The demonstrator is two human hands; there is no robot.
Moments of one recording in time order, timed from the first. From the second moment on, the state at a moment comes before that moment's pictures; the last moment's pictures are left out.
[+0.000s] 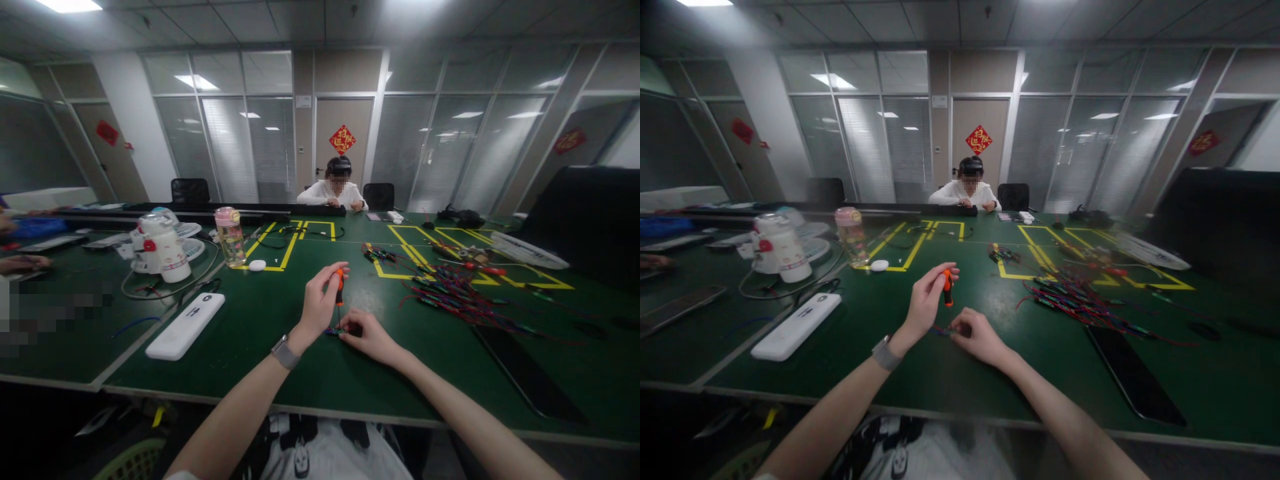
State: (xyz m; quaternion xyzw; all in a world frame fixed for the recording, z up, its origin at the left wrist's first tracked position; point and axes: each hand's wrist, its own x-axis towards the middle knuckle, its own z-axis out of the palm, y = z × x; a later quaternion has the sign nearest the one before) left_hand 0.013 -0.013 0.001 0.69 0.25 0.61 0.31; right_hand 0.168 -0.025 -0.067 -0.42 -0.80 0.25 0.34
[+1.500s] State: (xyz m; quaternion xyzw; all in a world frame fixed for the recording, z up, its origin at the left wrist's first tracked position) left_hand 0.012 -0.006 0.002 0.69 0.28 0.61 0.27; right_hand 0.168 -0.024 -0.070 -0.42 -0.80 0.24 0.35
